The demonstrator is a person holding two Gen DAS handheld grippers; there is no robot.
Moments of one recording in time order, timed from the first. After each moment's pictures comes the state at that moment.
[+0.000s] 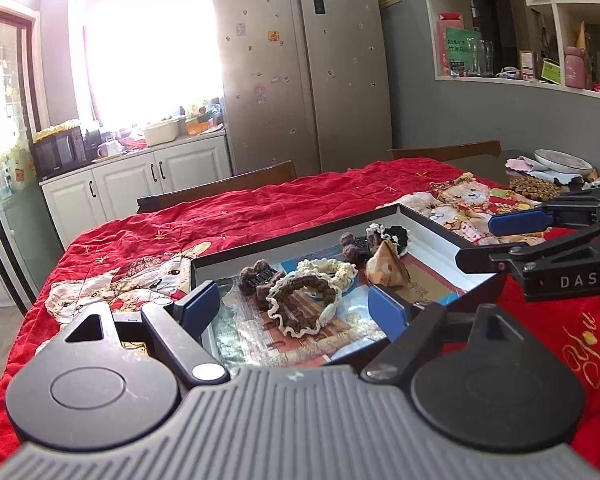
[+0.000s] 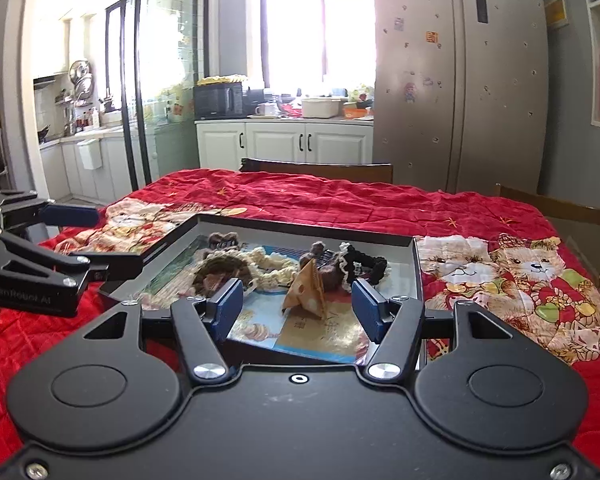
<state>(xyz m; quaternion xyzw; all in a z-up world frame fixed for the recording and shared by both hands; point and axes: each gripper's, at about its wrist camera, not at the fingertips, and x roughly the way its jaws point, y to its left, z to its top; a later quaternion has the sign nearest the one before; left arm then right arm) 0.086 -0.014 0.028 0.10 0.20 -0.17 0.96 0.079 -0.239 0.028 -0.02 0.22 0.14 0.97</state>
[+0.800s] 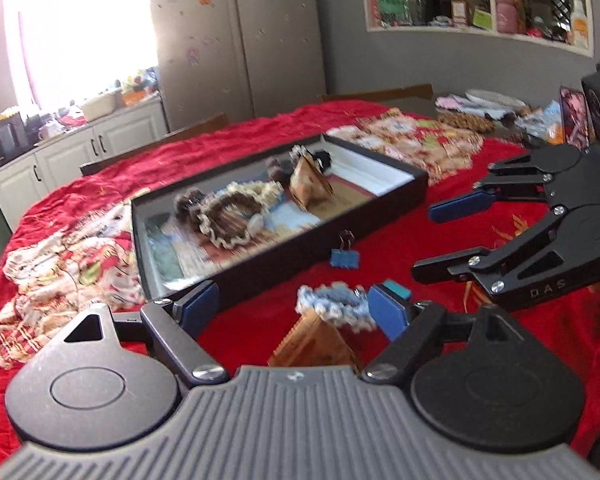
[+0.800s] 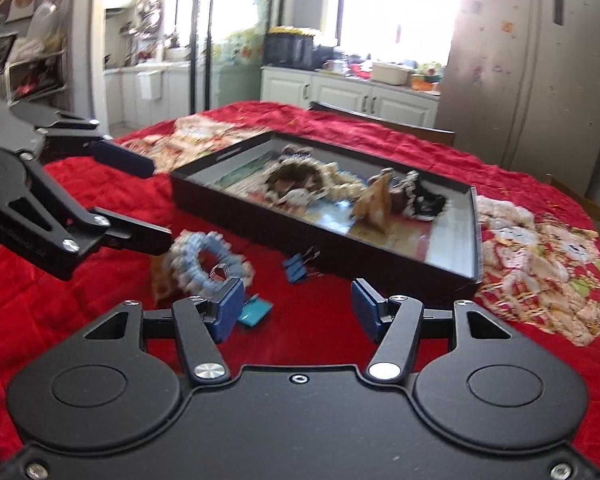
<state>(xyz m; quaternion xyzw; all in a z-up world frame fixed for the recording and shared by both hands) 0.038 -0.013 -0.010 0.14 0.26 -0.26 0.92 0.027 -0.220 -0.015 -0.11 0.27 0.23 0.93</state>
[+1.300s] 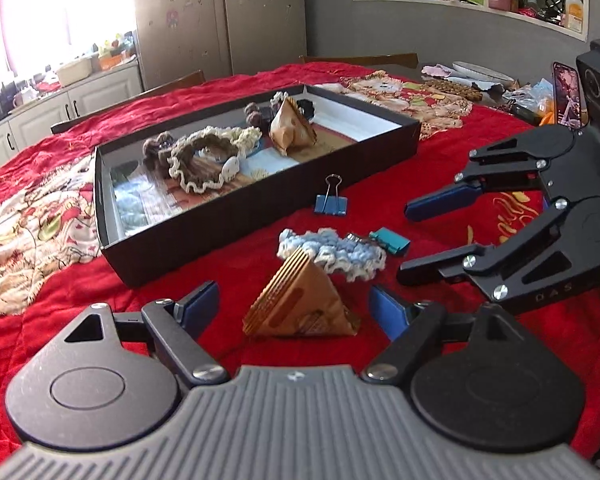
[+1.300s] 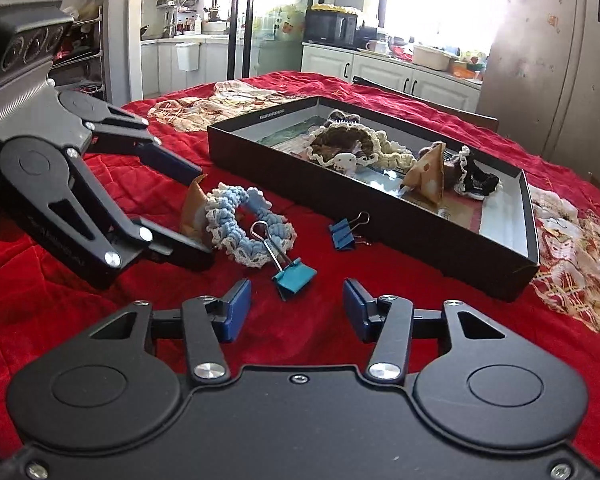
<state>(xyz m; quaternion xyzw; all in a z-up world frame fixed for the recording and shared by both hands) 0.054 -0.011 -0.046 0.13 0.31 -0.29 0.90 0.030 -0.207 -0.040 -0.14 0.29 0.28 0.90</state>
